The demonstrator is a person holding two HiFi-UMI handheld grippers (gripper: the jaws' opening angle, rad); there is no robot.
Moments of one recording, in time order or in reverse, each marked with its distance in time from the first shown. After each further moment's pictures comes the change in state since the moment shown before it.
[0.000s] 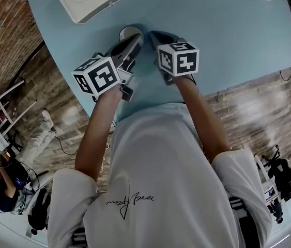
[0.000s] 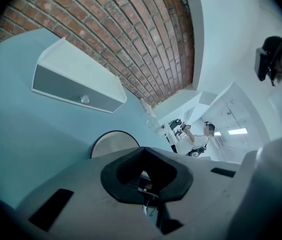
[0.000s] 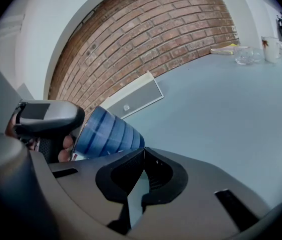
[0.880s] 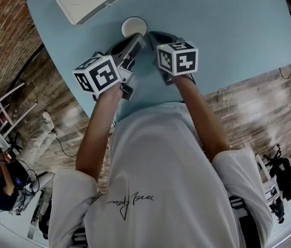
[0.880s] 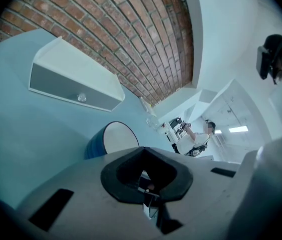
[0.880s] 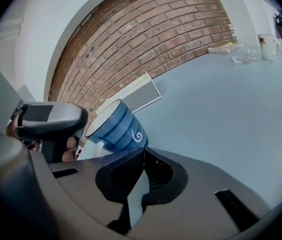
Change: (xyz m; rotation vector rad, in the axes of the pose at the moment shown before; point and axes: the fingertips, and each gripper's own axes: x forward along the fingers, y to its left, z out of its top) left arm 0.011 -0.006 -0.007 0.011 0.006 0.002; right arm -0.008 -0.008 -0.004 0.022 -0.006 0.007
